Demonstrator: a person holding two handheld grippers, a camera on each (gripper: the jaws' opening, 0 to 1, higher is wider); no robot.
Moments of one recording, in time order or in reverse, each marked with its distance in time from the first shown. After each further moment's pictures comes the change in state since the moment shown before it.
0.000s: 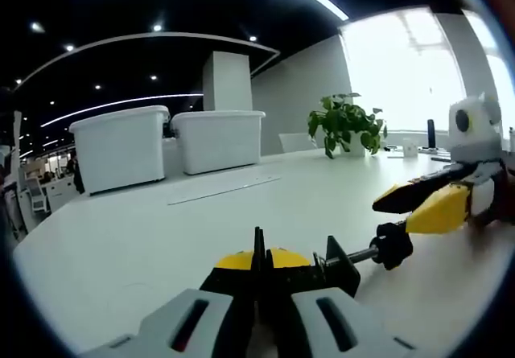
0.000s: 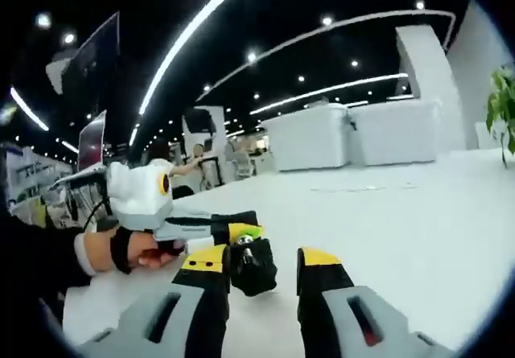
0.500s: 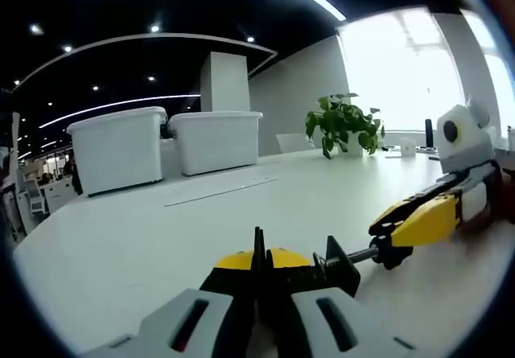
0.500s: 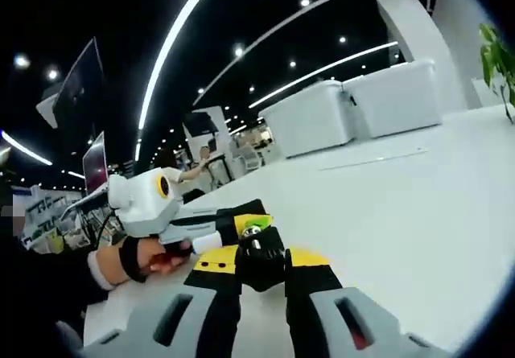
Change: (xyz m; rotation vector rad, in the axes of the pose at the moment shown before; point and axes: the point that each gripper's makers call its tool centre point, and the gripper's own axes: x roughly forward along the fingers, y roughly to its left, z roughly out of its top) left arm -0.001 -0.002 0.000 0.005 -0.003 -0.012; right arm 0.011 0.004 -0.014 0.113 0.061 0.041
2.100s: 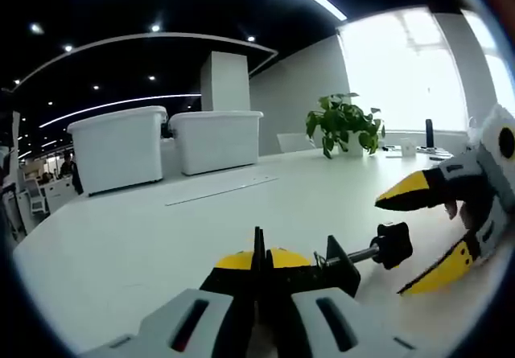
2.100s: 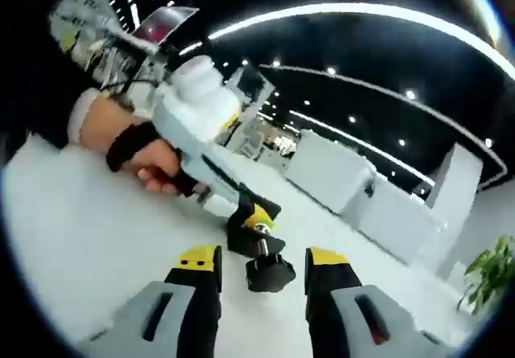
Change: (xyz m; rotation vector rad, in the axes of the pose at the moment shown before) left arm 0.002 0.001 0.000 -0.003 0.003 0.002; right arm -0.006 0.026 0.009 -0.674 -0.040 -0.070
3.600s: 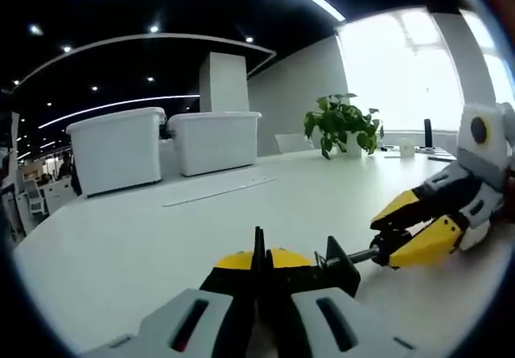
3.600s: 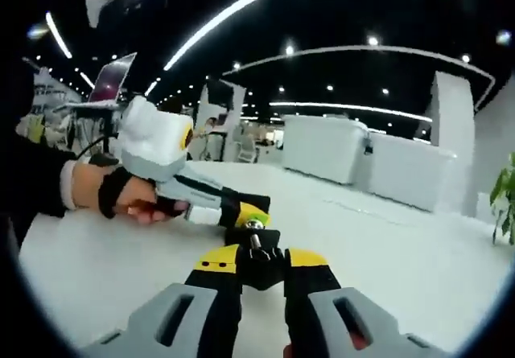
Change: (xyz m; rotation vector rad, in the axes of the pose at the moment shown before) left arm 0.000 -0.001 0.000 0.004 -0.005 -0.007; right arm 0.004 -0.001 -0.013 0.083 0.033 -0.006
